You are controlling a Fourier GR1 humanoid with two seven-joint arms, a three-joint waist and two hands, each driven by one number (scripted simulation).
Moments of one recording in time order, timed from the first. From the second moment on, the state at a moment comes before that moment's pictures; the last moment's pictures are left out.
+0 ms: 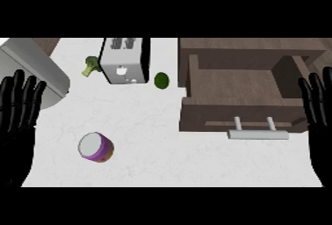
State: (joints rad) left arm 0.01 0.12 0.02 -2.10 -0.01 0.01 0.01; right arm -0.01 -0.09 -0.03 -2.10 -0.03 0.03 -0.01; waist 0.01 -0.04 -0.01
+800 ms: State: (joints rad) left arm 0.34 0.10 0.01 -2.33 0.00 0.01 0.28; right arm 0.15 -0.07 -0.12 -2.12 -0.03 -0.03 0.18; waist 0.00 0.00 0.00
